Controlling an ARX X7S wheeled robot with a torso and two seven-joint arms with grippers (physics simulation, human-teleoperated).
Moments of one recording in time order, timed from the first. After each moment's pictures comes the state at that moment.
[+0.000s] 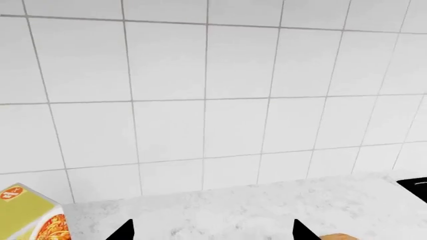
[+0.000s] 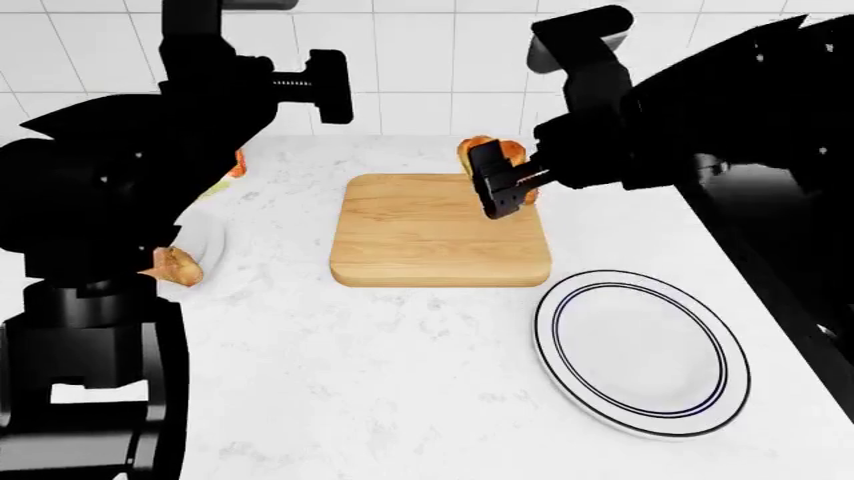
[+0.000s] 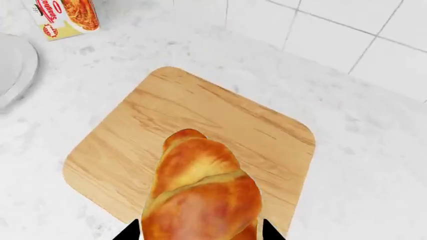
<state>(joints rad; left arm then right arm) -1.27 -0.16 0.10 -0.24 -0.36 -1.08 0.03 1.68 0.42 -0.95 0.49 1.38 1.26 0.17</state>
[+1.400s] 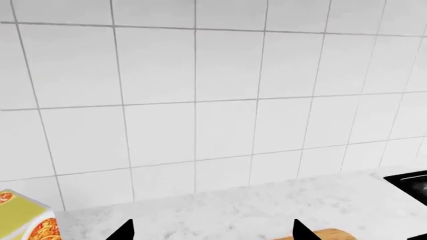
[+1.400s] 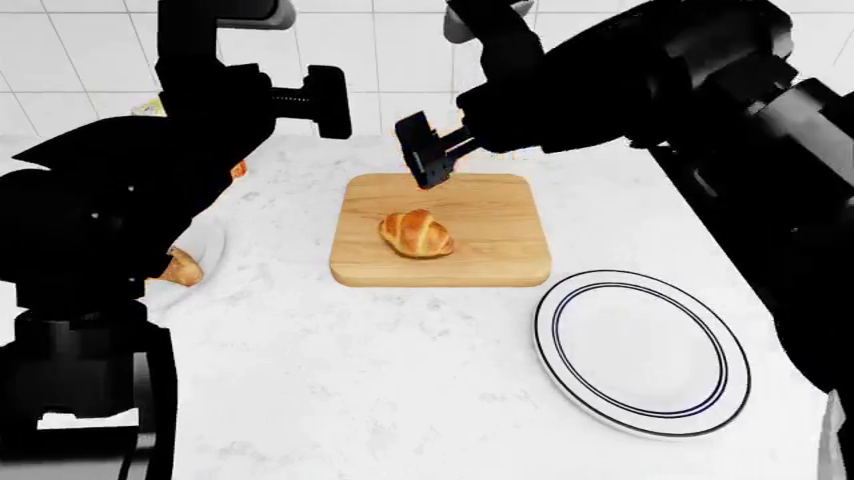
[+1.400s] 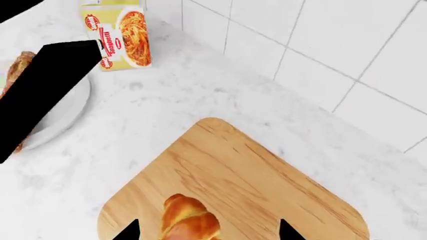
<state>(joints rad) -1.20 -0.21 0.12 -0.15 -0.41 -1.04 0.04 1.82 0.19 -1.38 0.81 1.38 0.89 -0.17</state>
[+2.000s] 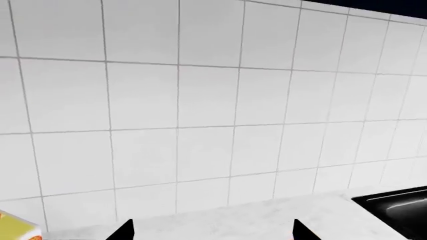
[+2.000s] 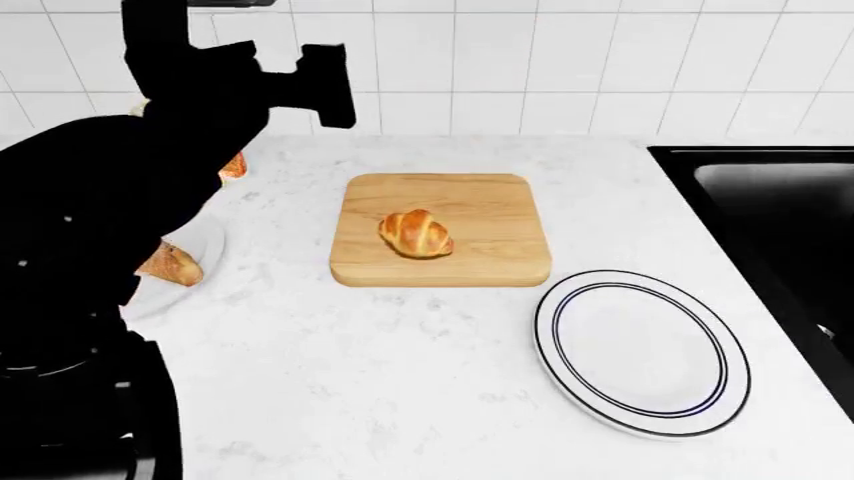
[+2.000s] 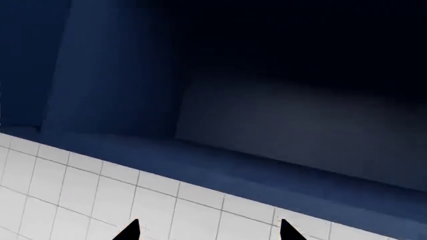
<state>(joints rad) -1.15 -0.19 0.03 0.11 -0.51 -1.18 -0.03 1.99 0.75 -0.92 -0.10 1.57 0.69 0.59</state>
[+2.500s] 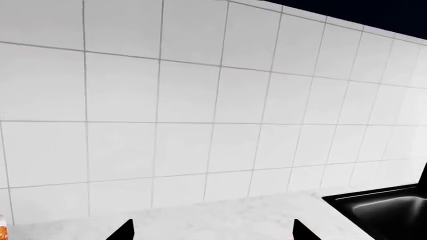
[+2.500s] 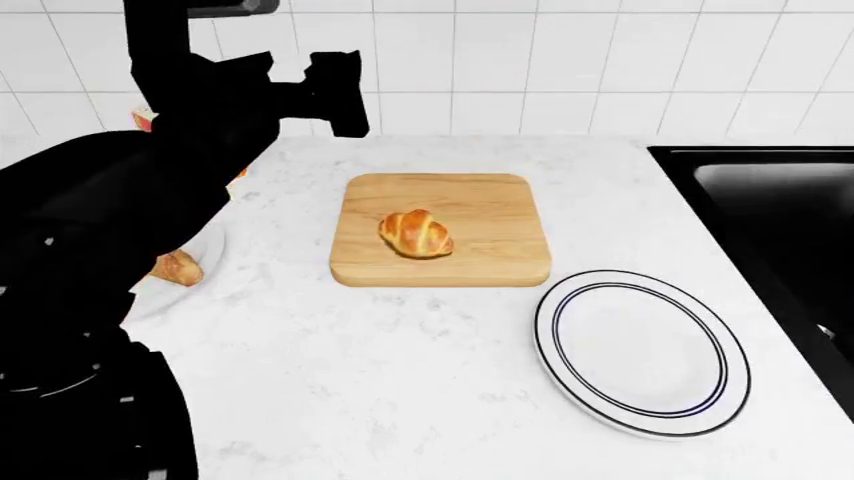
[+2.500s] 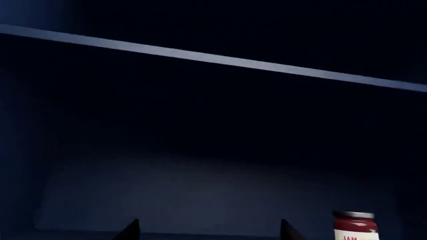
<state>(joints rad) -1.12 -0.16 -0.04 0.19 -0.60 -1.25 -0.06 2.10 0.82 -0.88 -0.14 1.42 0.70 0.87</state>
